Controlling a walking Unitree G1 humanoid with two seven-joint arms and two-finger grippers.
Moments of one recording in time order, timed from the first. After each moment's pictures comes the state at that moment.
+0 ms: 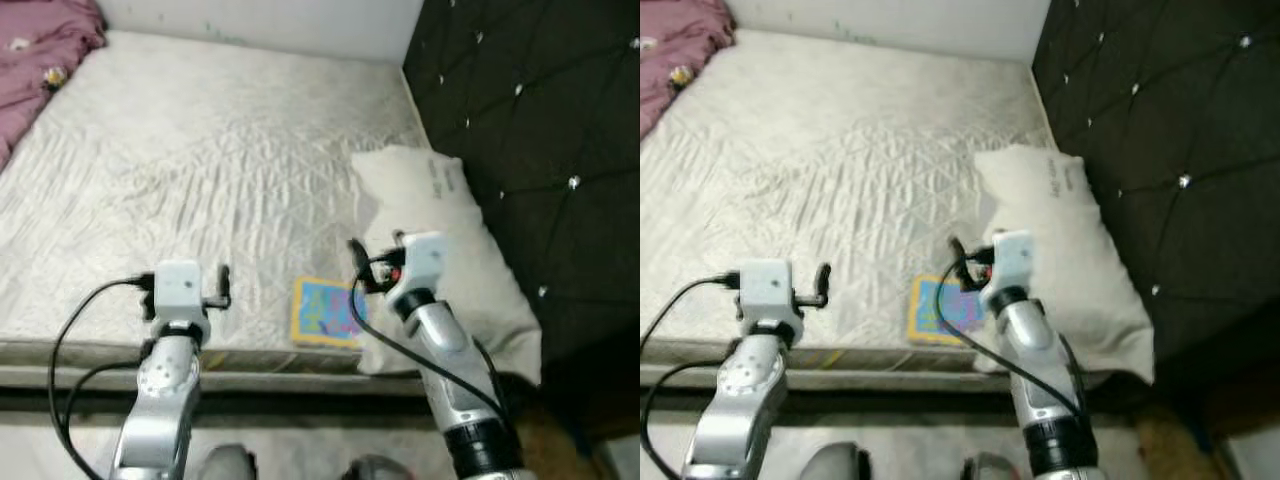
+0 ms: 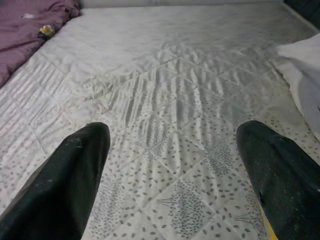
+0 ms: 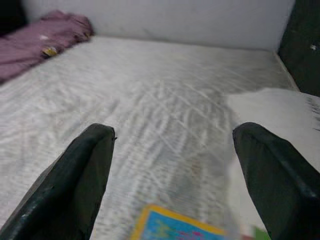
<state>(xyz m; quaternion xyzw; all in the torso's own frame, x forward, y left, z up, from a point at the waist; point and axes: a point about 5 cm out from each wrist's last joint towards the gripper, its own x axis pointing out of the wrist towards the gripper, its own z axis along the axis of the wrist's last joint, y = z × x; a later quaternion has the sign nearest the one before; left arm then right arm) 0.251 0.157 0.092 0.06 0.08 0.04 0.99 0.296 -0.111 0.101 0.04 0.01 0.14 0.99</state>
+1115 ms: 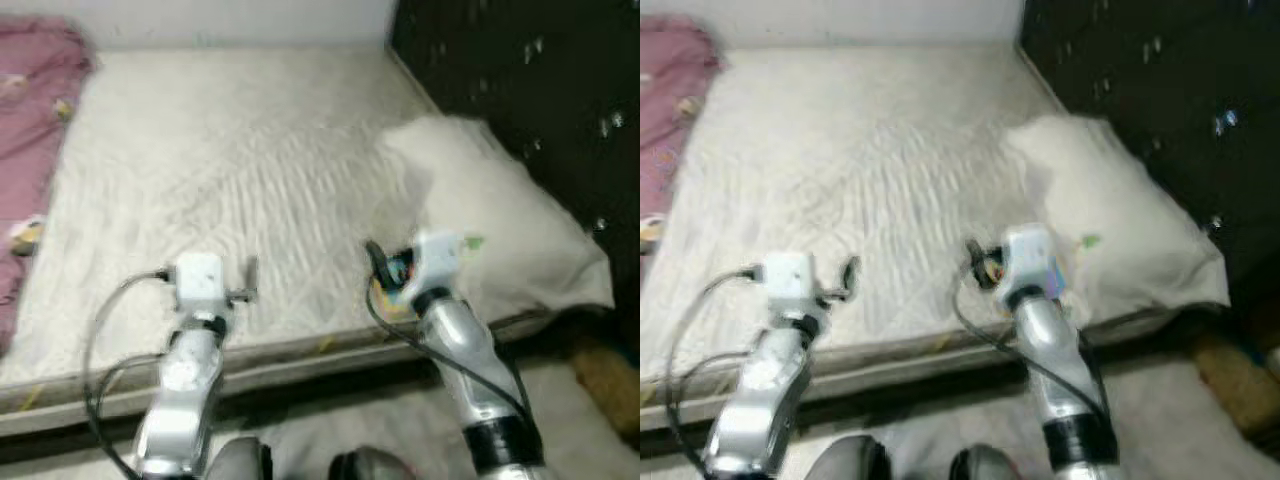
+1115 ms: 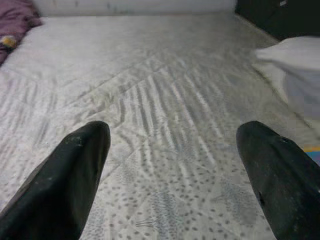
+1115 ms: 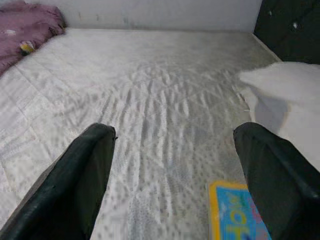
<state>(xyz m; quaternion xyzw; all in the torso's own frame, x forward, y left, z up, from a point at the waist) 0.257 0.135 0.099 0.01 0.06 0.00 1.00 0.298 -0.129 0.096 0.02 0.04 0.12 0.99</state>
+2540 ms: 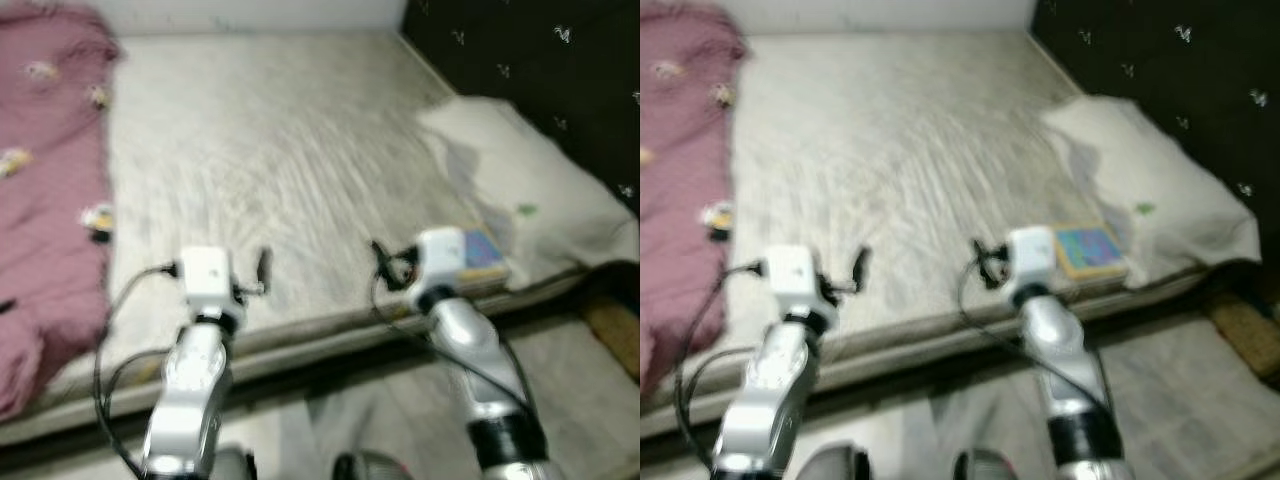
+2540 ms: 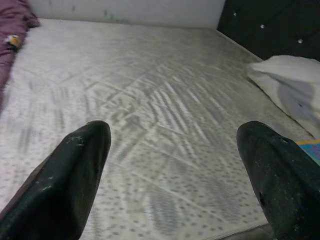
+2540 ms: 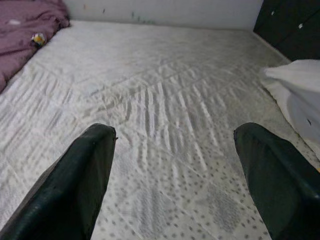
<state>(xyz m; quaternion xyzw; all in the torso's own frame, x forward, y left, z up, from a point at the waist) 0.260 0.127 0.107 -0.03 0.03 -0.03 1.00 0.302 -0.134 0.098 0.00 0.03 0.12 0.99</state>
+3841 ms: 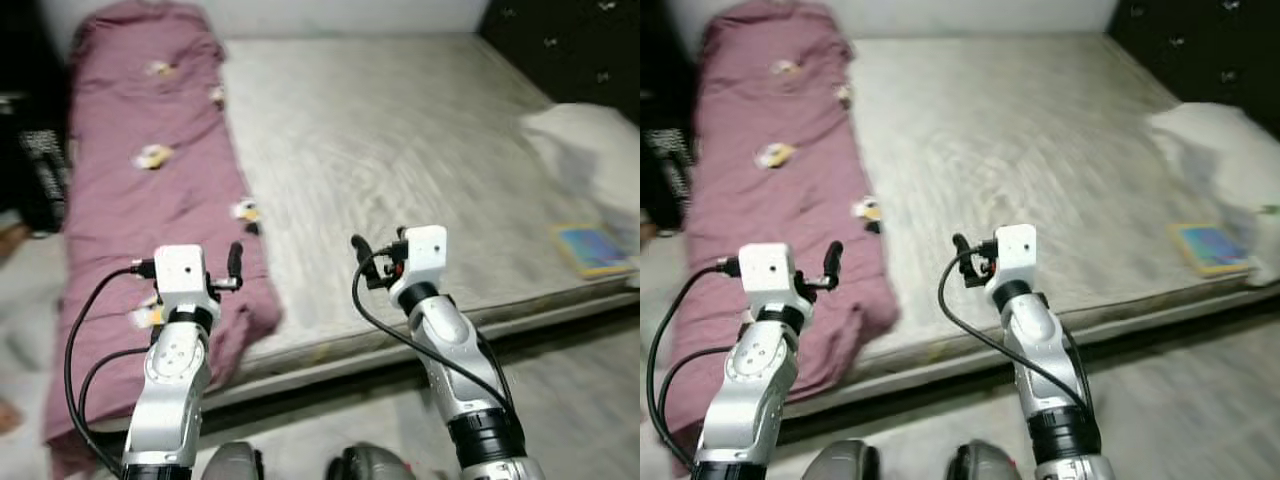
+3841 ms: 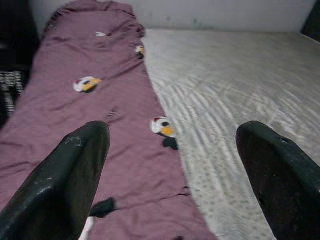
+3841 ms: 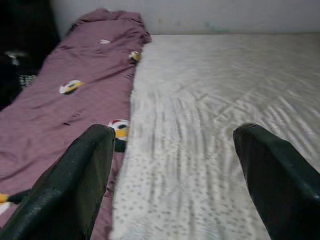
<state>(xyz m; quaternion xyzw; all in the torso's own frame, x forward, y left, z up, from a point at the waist) 0.264 0.148 0.106 -0.02 0.02 0.02 1.00 0.304 -0.116 0.103 0.03 0.02 0.14 0.99</state>
